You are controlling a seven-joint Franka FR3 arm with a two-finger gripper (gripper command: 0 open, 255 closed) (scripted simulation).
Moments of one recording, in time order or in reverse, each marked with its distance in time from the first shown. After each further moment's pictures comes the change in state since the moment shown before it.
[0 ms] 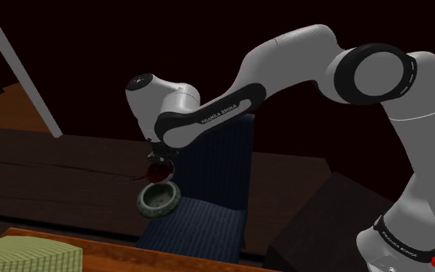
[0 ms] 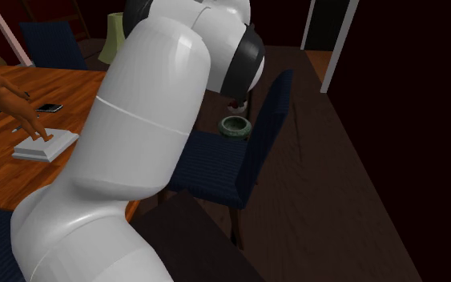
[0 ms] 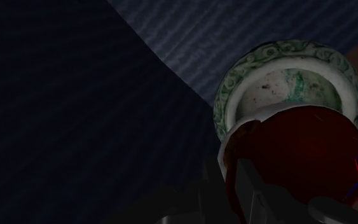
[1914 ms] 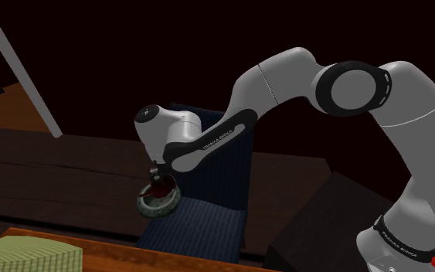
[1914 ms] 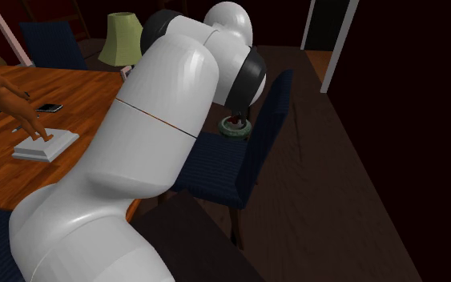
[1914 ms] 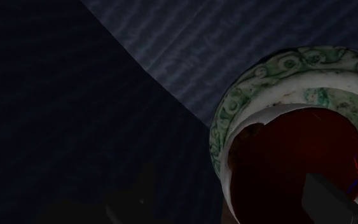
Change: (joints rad) arm 0.019 0.110 -0.044 -0.030 -0.059 0.130 0.054
